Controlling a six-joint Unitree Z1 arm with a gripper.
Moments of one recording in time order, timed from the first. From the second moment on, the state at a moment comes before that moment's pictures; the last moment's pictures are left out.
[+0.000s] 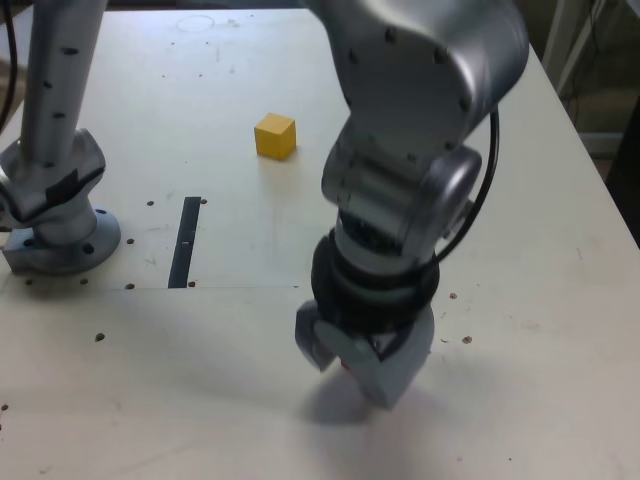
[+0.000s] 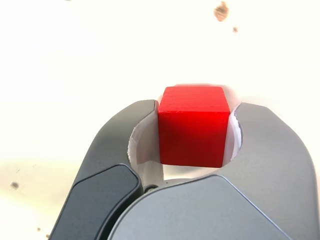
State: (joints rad) arm -0.60 2.14 -1.66 1.24 0.11 0.01
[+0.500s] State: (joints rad) arm -0.32 1.97 -1.70 1.39 0.11 -0.23
